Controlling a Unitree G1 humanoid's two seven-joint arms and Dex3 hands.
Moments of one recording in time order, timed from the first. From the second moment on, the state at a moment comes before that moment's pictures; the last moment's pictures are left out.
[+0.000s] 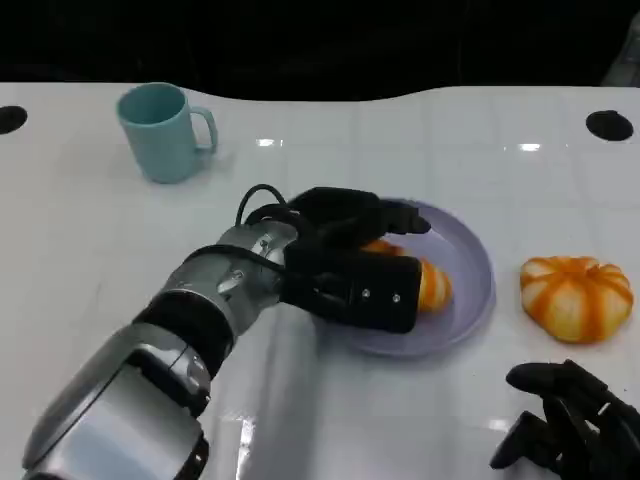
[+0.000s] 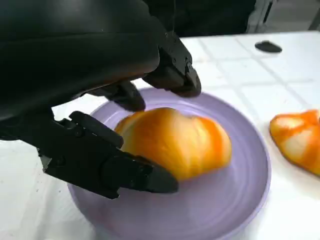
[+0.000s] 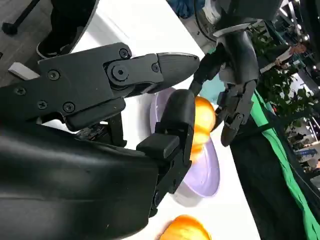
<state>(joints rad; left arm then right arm) -0.97 -0.01 -0.55 1.19 0.65 -0.39 -0.09 0.25 0.02 -0.13 0.07 0.46 0.04 0.52</state>
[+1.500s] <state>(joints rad) 0.05 -0.09 0.13 -0.13 -0.68 0.38 -0.34 0.27 0.01 -0.13 0.06 0.46 0.03 0.51</state>
